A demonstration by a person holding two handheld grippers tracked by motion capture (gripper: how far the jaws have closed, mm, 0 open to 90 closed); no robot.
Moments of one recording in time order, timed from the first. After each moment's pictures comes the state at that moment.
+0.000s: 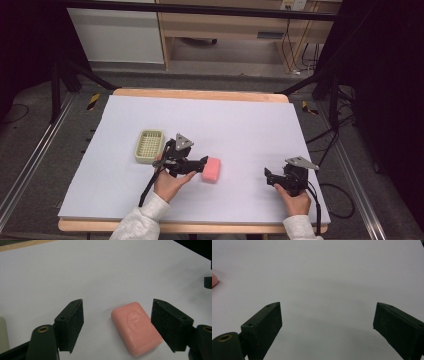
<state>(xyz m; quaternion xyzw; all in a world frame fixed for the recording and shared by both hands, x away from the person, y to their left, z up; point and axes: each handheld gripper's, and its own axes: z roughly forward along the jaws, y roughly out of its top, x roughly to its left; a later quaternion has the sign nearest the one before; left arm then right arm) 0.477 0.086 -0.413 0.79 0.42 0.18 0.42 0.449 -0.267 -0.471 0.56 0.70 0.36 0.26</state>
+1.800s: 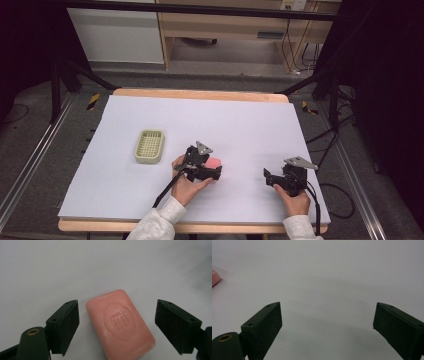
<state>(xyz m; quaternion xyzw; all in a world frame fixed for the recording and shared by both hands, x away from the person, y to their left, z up) 0.483 0.039 -0.446 0.82 0.42 0.15 0.37 0.449 -0.265 -0.472 0.56 0.70 0.36 0.26</state>
